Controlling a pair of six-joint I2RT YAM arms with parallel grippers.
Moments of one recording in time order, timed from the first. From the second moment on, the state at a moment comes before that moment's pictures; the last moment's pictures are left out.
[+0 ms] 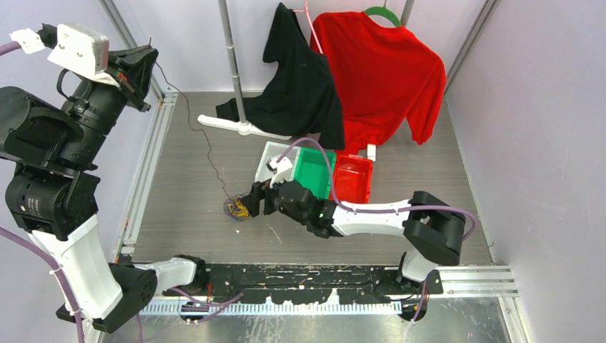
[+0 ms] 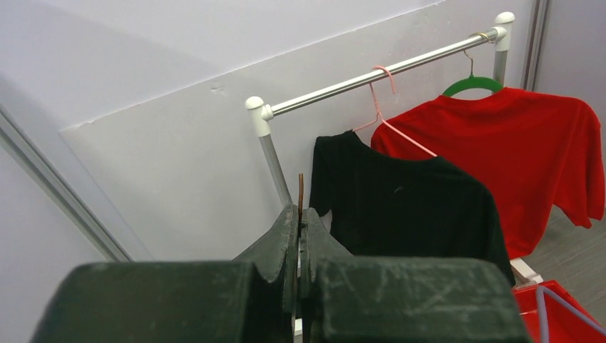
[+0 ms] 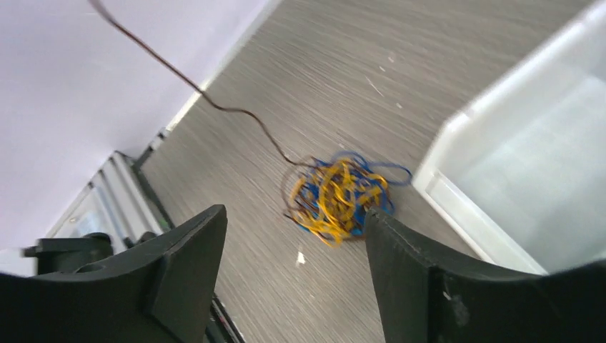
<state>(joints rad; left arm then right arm) -0.24 1.22 2.31 -0.79 0.18 0.21 1.17 1.62 0.90 0.47 0.27 0.56</state>
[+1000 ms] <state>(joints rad) -0.24 1.11 2.03 -0.83 0.15 0.29 1.08 1.93 1.16 0.52 -0.06 0.38</state>
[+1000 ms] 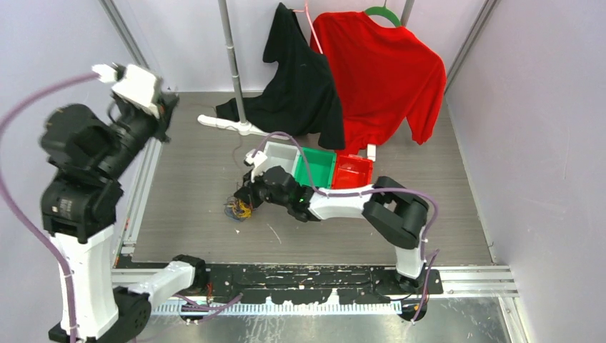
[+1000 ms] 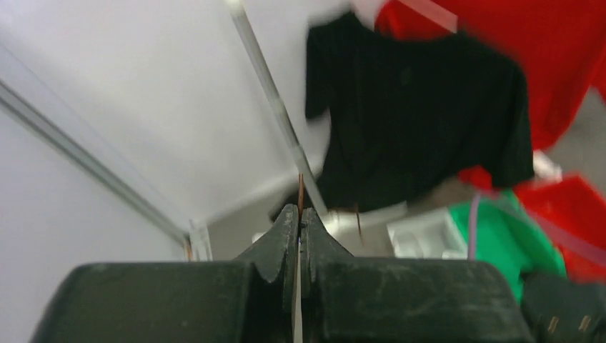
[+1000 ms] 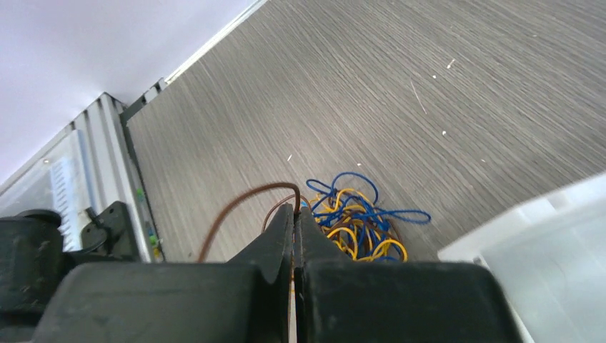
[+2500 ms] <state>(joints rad) -0.24 0.61 0.90 -0.78 0.72 0.23 1.06 1.52 0.98 0.59 -0.28 0.79</state>
